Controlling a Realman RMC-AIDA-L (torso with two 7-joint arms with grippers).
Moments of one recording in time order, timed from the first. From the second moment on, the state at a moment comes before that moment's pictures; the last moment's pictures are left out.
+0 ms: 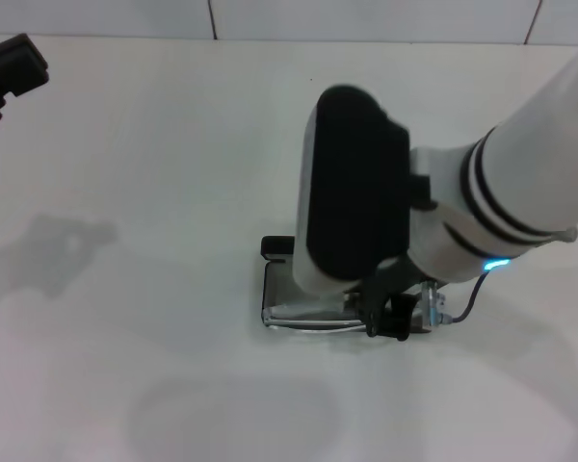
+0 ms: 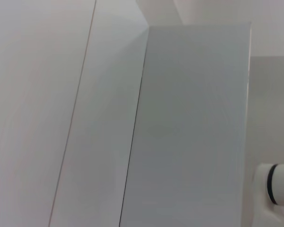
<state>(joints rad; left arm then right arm) -0.28 -1.91 0.87 0.81 1.21 1.95 -1.48 0.73 2.03 -2.02 -1.71 -2.53 -1.55 2.66</state>
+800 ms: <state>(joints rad) -0.29 -1.92 0.84 0.81 1.22 1.94 -1.50 0.69 2.03 -2.16 -1.65 -2.68 -1.36 2.65</state>
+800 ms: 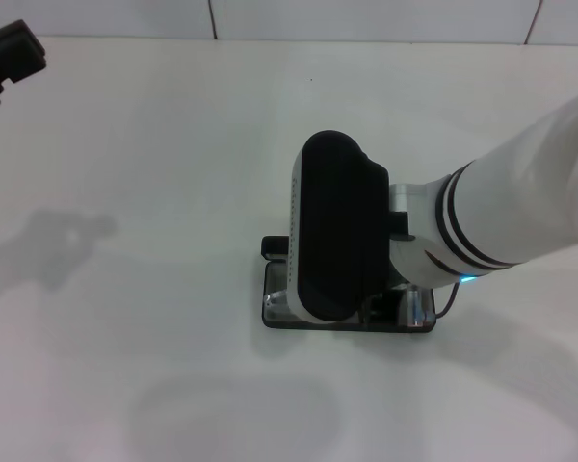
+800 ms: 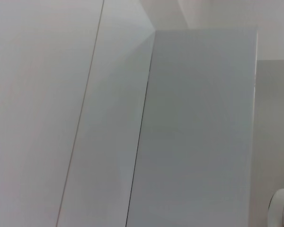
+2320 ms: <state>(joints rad) -0.30 -1.92 0.84 0.77 1.22 1.94 -1.48 0.69 2.03 -2.17 -1.61 -2.73 -1.35 2.68</state>
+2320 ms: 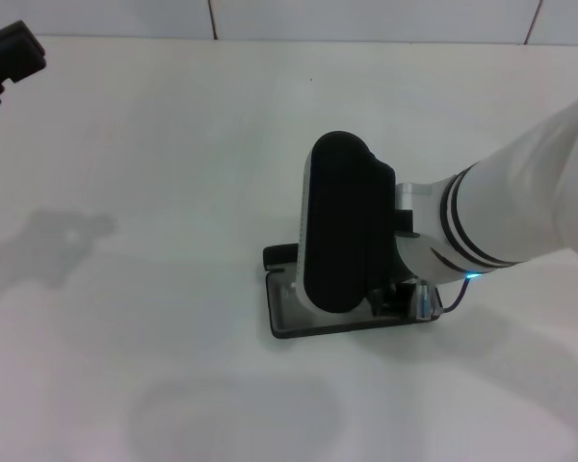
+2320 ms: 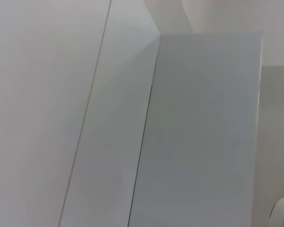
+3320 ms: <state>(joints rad) -0.30 -1.91 0.84 0.77 1.23 1.94 -1.51 0.54 2.03 -2.06 -1.83 -2.68 -1.39 2.58</state>
